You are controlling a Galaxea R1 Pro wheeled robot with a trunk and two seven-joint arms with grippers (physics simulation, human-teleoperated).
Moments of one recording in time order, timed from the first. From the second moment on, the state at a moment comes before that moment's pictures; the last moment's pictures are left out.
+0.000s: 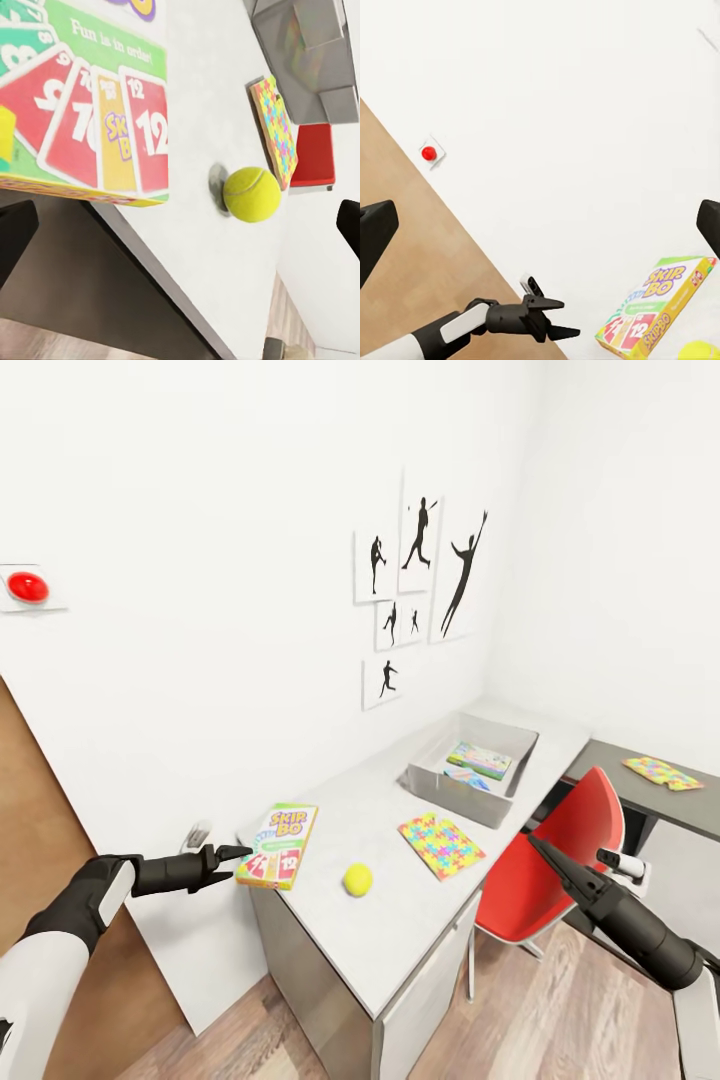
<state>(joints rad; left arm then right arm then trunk) -0.80 0.27 0.21 -0.56 0.19 0.91 -0.94 -0.27 -0.01 -0.63 -1.54 -0.48 0.77 1.31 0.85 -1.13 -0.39</state>
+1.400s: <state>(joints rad) -0.80 0.27 0.21 -0.56 0.19 0.91 -0.94 -0.27 -0.01 -0.63 -1.52 -0.48 0.77 1.30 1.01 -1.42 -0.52</state>
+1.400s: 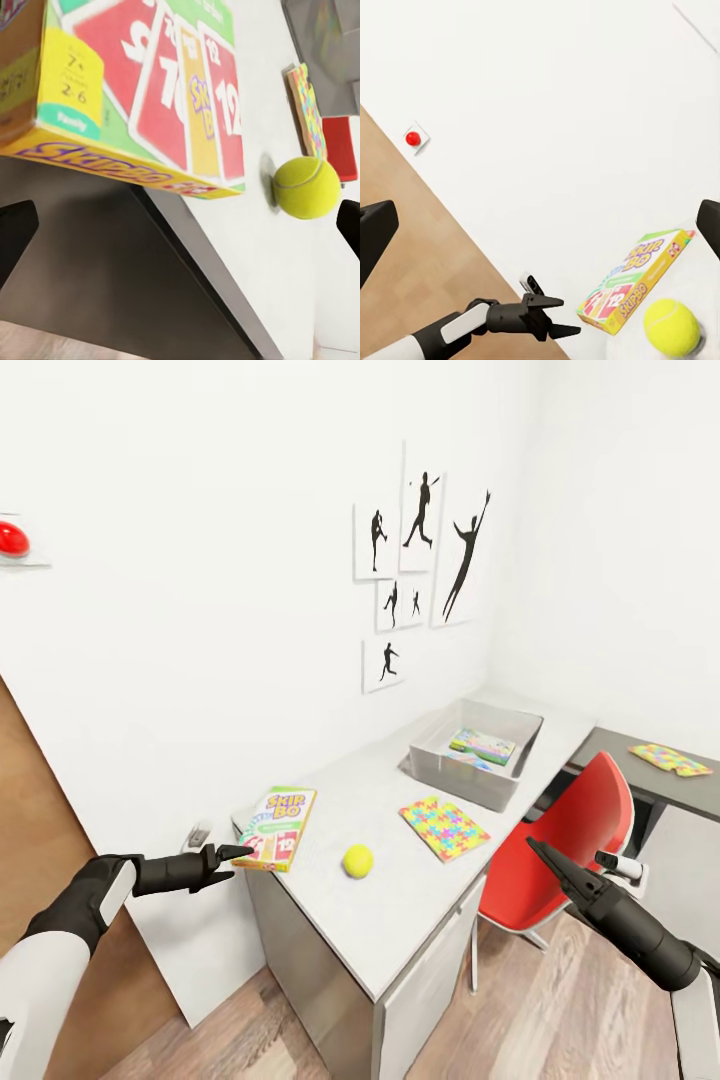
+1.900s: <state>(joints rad) -0.80 0.27 0.21 -0.57 0.19 0.91 -0.94 -0.27 -0.01 -0.63 -1.52 -0.48 0.77 1.30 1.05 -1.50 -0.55</state>
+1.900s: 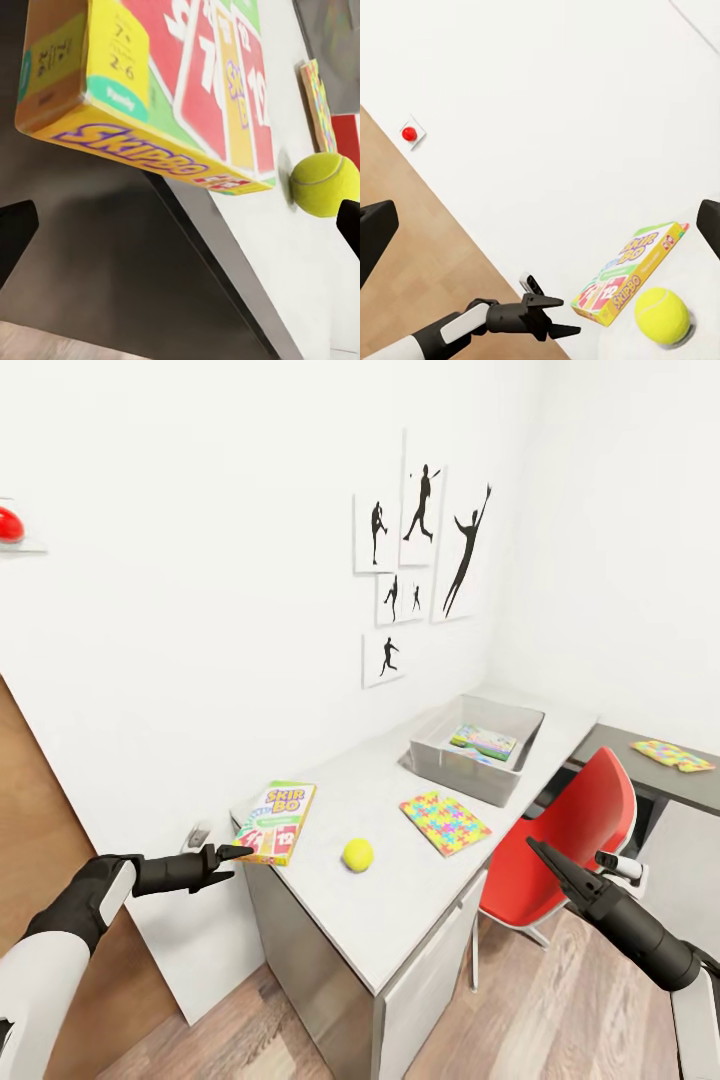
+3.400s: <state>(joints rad) -0.80 0.28 0.22 -0.57 0.19 0.90 -0.95 -0.27 -0.01 -0.63 -1.52 -0.47 0.77 1.31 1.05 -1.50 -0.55</state>
